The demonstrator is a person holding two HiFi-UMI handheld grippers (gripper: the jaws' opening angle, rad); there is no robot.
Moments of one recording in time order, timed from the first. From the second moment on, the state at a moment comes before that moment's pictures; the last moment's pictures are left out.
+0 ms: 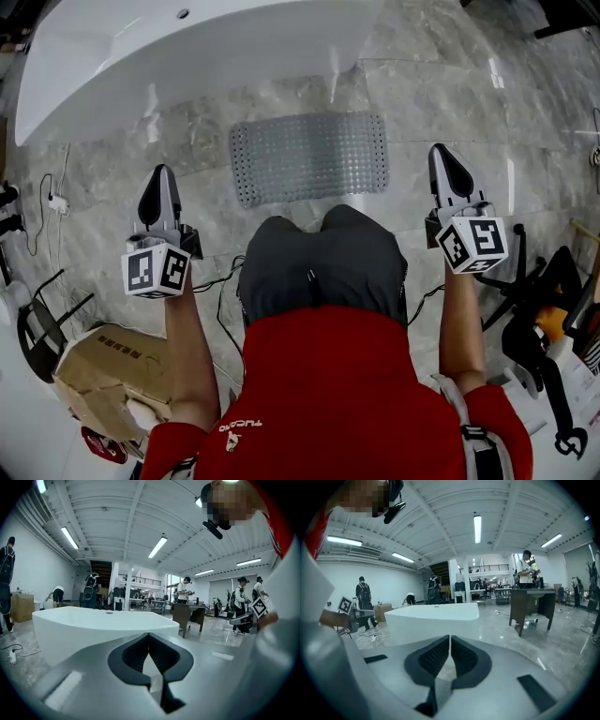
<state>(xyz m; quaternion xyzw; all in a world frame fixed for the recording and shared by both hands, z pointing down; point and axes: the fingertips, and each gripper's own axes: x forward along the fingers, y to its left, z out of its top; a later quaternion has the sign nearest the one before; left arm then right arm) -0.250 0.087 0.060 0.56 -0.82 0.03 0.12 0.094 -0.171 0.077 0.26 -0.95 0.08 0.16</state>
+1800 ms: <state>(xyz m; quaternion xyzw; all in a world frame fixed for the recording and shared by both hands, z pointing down) -0.298 0.094 0.495 0.53 -0.78 0.11 0.30 0.108 -0.209 0.476 0.25 -0.90 0.15 0.32</state>
